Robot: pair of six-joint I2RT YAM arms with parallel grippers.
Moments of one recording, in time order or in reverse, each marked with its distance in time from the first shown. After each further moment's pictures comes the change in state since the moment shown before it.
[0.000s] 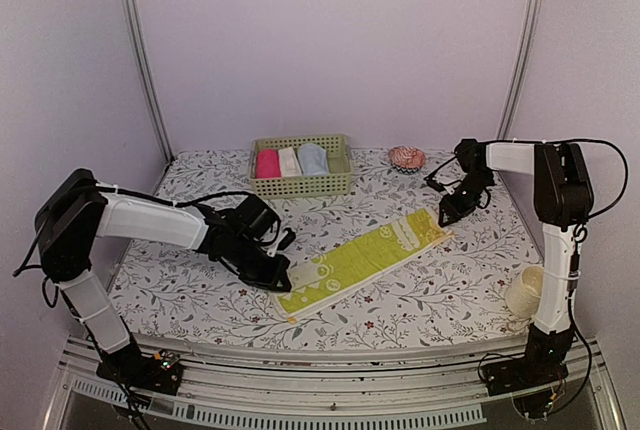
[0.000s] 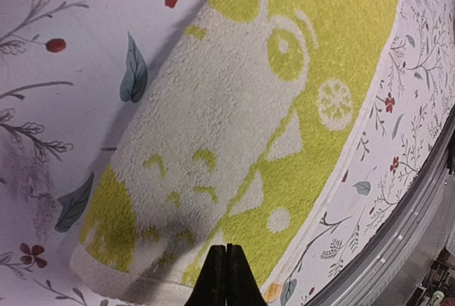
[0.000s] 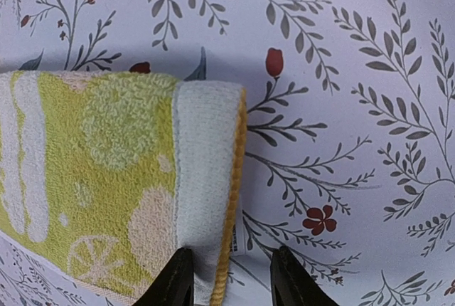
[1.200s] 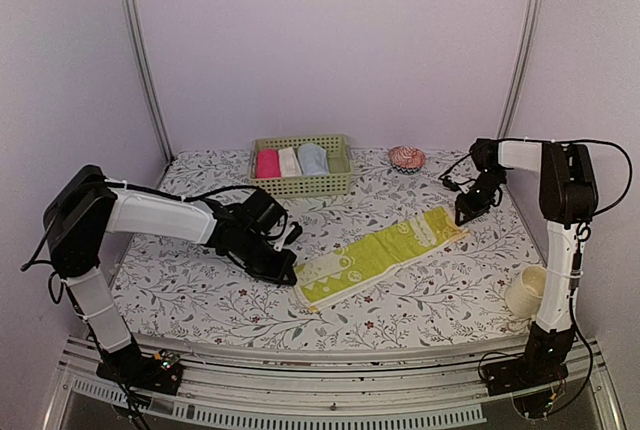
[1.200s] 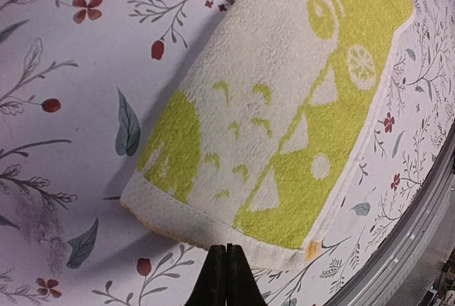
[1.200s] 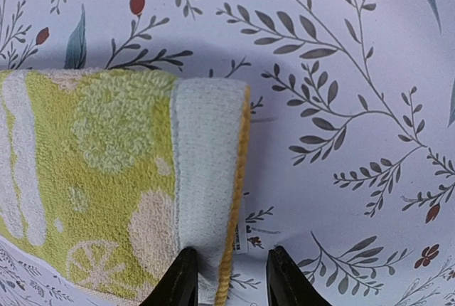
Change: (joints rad) left arm 0.000 0.056 0.075 -0.008 -0.027 0.046; right arm -0.087 0.017 0.030 -0.056 0.054 -0.038
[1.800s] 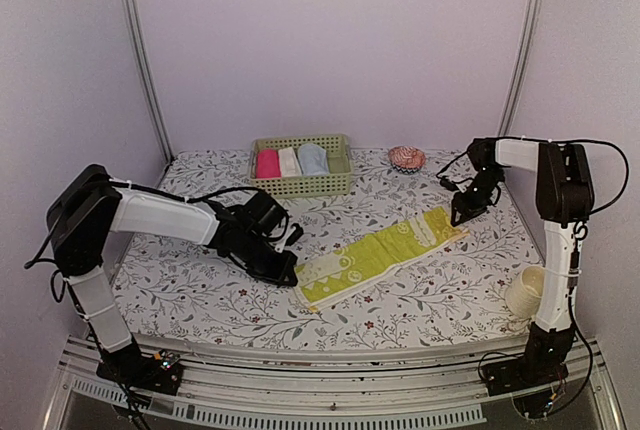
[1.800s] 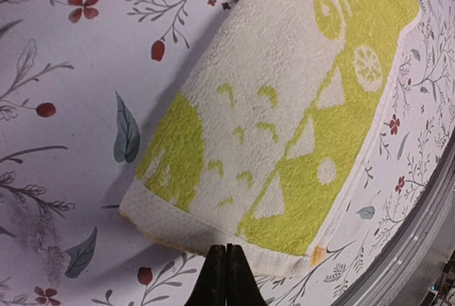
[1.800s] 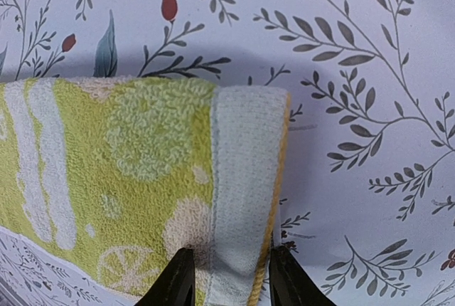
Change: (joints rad) left arm 0.000 0.015 0.000 0.014 0.000 0.003; right arm 0.007 0.031 0.056 -0.072 -0.055 0.042
